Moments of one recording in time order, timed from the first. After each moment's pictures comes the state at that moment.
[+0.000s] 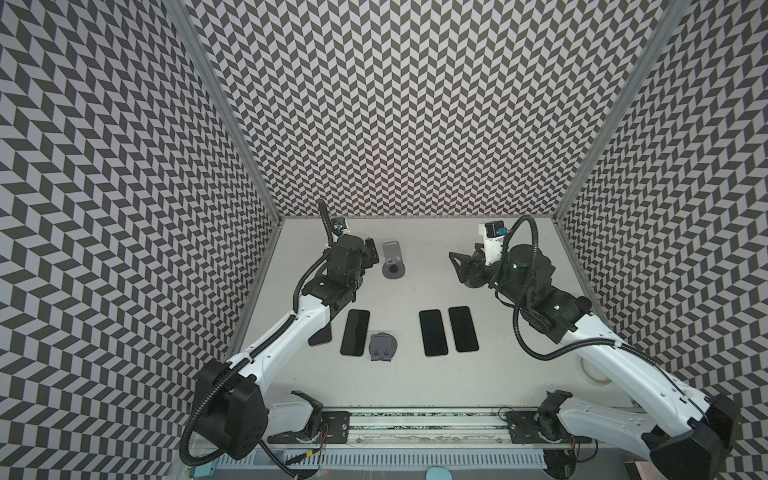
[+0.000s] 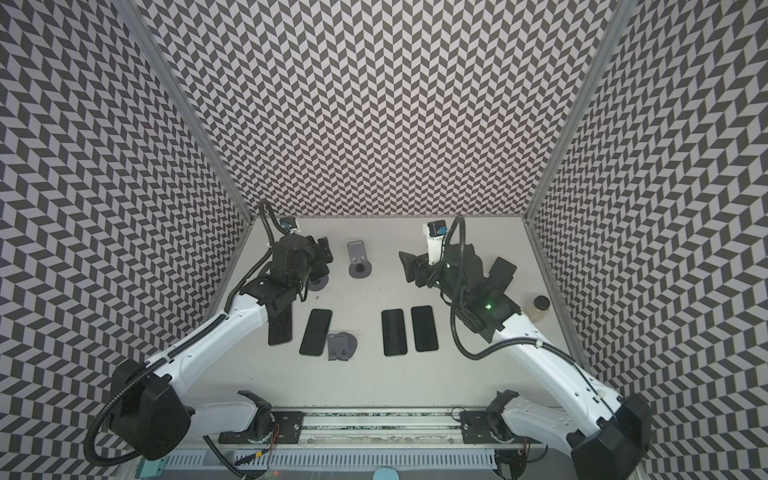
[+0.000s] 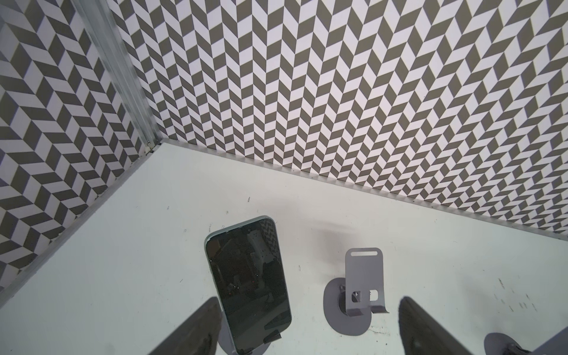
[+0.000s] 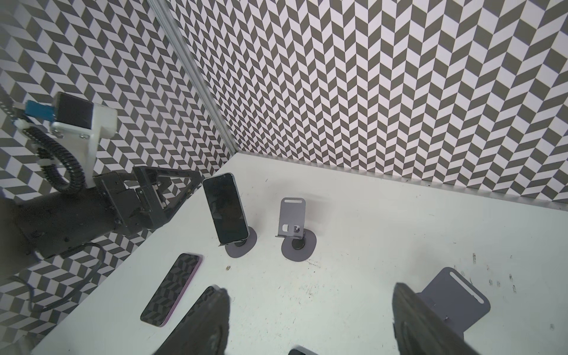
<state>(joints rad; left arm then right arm) -0.45 1.29 1.01 -0.12 -0.46 -0.40 0.62 1.11 1.03 -0.17 0.05 0.23</state>
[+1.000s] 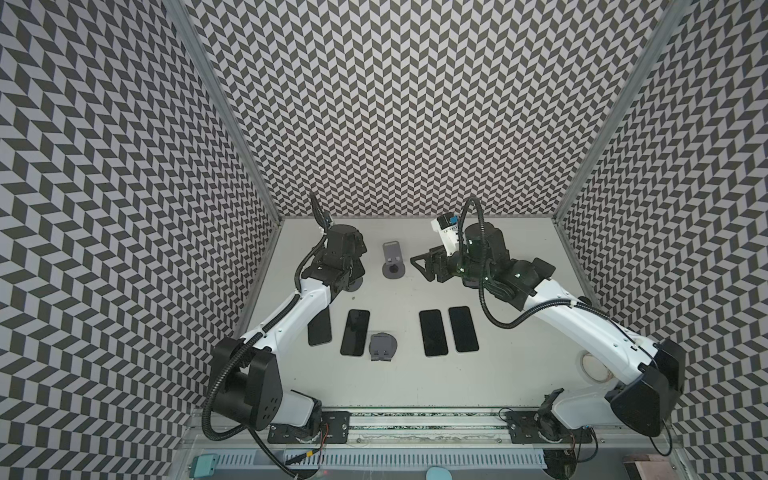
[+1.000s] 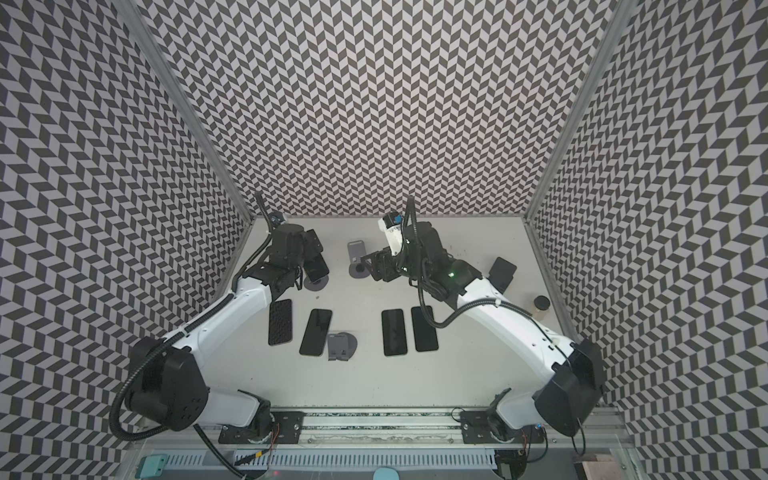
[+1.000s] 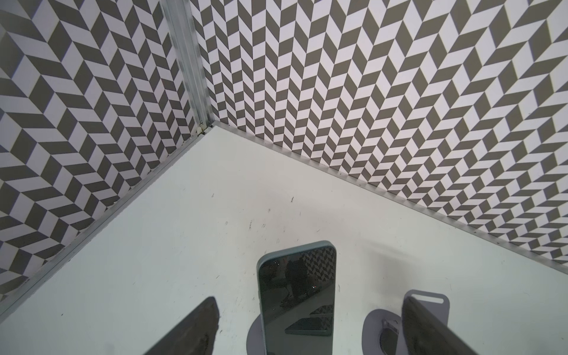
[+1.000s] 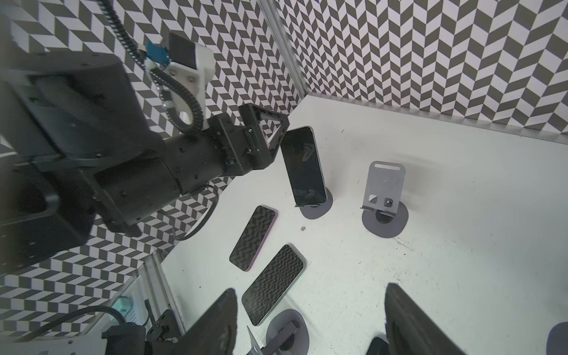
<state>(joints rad) -0.34 1.45 1.12 -0.18 -0.52 -0.49 0.70 1.42 1.34 -0.34 -0.22 0.32</state>
